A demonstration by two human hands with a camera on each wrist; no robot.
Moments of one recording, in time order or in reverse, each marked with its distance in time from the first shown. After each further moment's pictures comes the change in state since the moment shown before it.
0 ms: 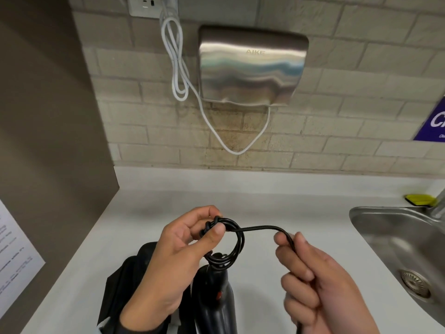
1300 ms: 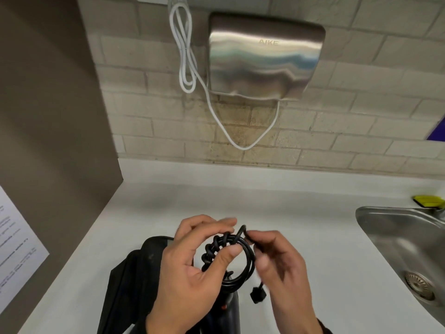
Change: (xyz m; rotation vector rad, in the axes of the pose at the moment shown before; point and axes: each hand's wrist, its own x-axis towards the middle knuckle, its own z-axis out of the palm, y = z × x) left_hand -0.015 -0.021 0.004 0.431 0.167 0.470; right_hand 0.037 0.058 -0.015 -0.779 0.080 -0.527
